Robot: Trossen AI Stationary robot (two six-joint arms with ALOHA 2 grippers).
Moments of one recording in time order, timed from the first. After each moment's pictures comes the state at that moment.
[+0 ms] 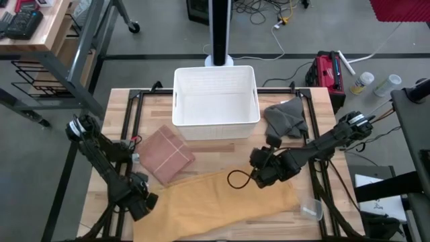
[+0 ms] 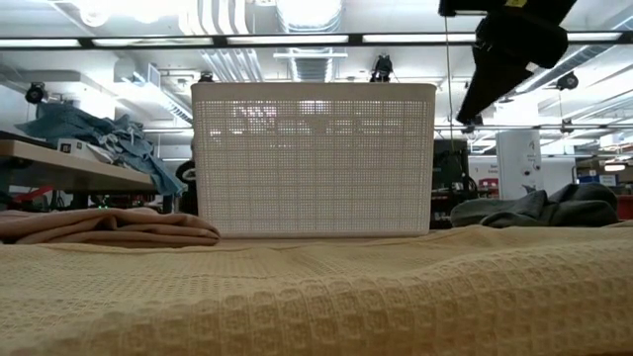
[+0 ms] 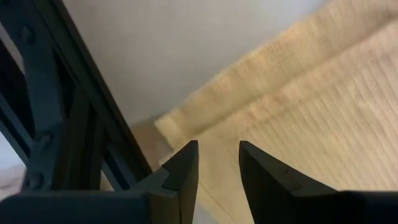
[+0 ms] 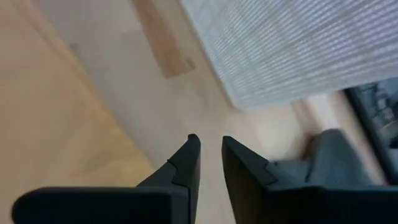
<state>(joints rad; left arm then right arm) -0.99 1.51 0.83 -0.97 0.09 -2.19 0.45 1.61 1.14 -1.01 0.66 0.74</state>
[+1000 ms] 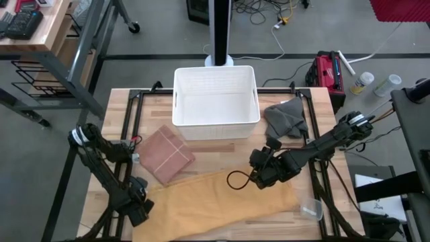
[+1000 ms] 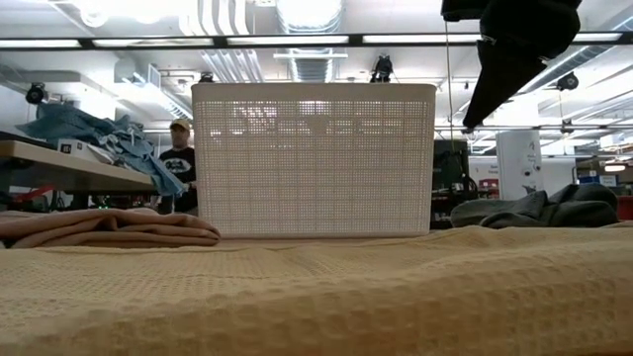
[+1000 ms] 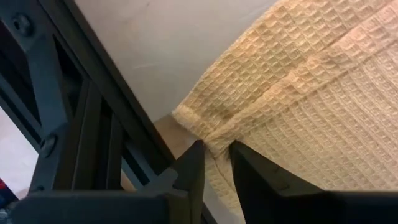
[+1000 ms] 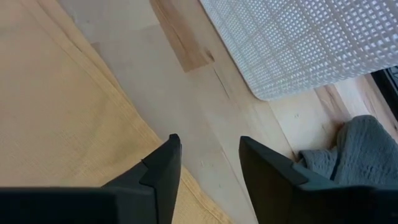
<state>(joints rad) -1.07 1.65 0.83 -0.95 0.19 -2.09 0.45 1.61 1.14 -0.99 0.59 0.80</state>
